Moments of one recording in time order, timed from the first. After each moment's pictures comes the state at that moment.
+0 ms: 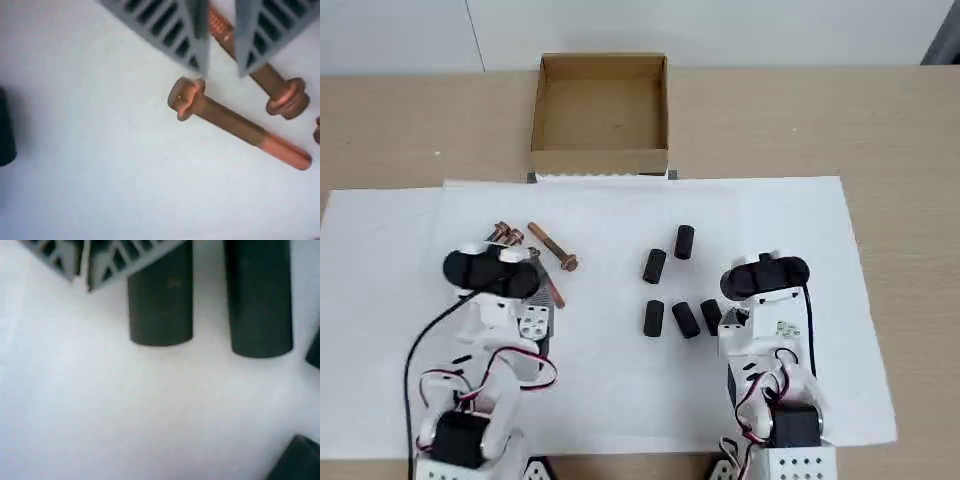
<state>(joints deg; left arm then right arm) 6.8 -103.4 85.7 59.6 4.3 -5.6 -102.9 94.8 60.0 0.5</state>
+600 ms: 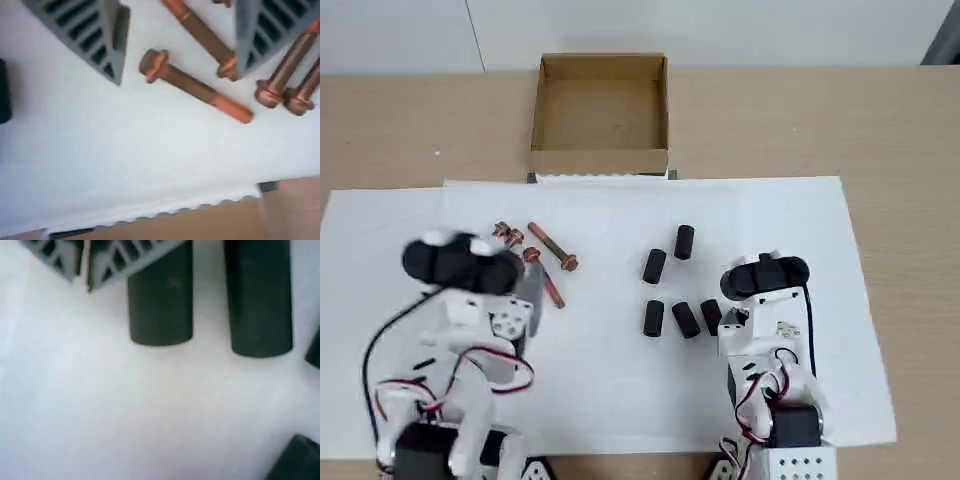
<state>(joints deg) 1.7 -88.4 60.3 68.5 -0.7 -5.6 -102.9 94.8 60.0 0.5</state>
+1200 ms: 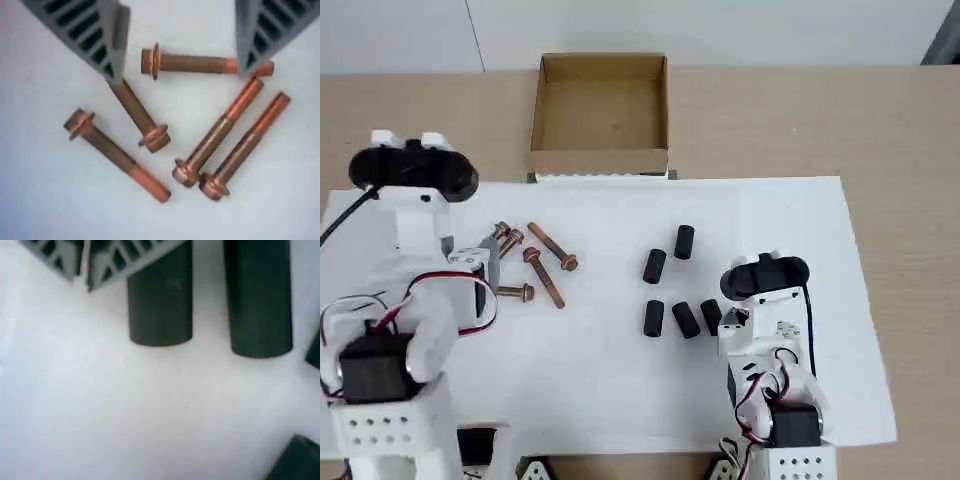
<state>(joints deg) -8.0 -53.4 26.1 87.1 -1.0 -5.7 -102.9 94.8 60.0 0.5</state>
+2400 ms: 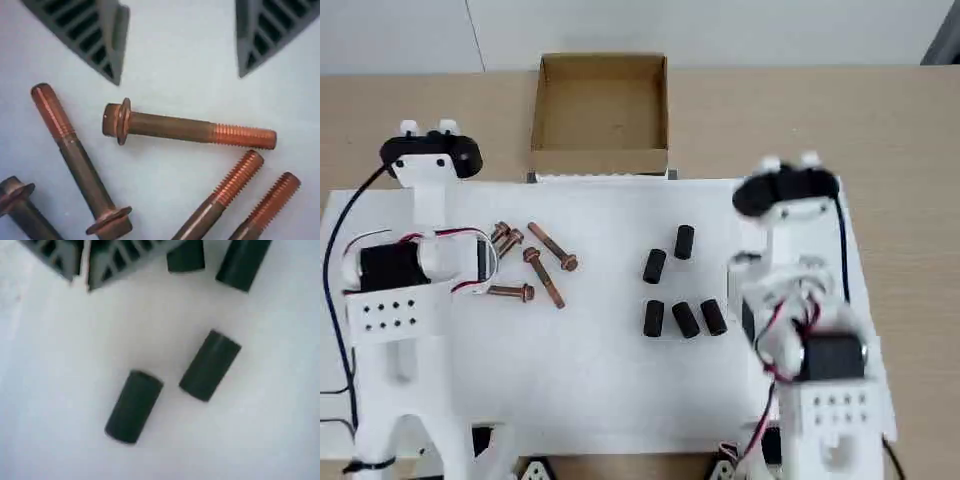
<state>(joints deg) -12.0 -30.8 25.3 86.2 -1.0 -7.0 -54.2 40.1 69.7 -0.9</state>
